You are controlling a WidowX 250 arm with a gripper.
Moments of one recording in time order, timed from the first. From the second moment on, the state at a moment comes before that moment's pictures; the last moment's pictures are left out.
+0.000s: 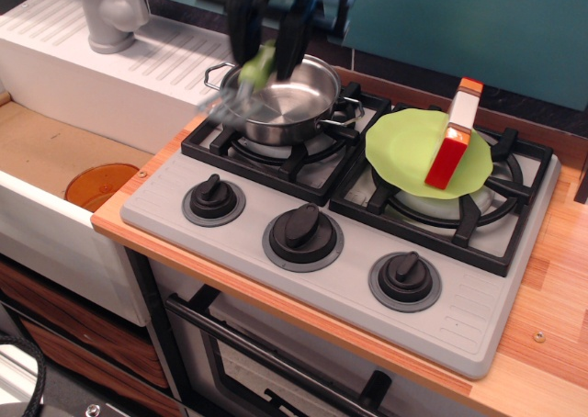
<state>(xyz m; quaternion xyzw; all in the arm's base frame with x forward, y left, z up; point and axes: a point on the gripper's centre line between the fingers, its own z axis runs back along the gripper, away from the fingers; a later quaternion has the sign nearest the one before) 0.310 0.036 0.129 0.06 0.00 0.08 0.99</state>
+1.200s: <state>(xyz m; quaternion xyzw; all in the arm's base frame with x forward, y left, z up) 0.371 0.046 0.092 0.06 -0.01 0.05 1.00</state>
